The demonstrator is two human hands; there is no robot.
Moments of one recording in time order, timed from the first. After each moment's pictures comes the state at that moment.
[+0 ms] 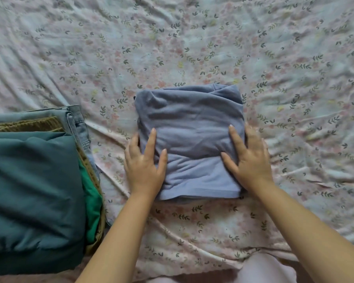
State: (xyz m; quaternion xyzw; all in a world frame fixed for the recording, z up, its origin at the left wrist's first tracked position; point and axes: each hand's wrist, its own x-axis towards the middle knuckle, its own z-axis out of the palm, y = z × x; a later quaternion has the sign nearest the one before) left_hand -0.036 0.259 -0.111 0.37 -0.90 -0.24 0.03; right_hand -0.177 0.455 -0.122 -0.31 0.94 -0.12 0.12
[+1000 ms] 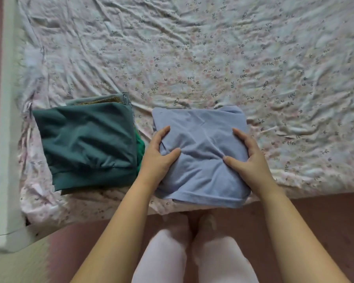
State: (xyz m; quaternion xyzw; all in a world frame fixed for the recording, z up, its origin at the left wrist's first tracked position) left_hand 0.070 0.285 0.078 0.36 -0.69 -0.62 0.00; right_hand -0.030 0.479 0.081 -0.07 0.79 -0.52 0.32
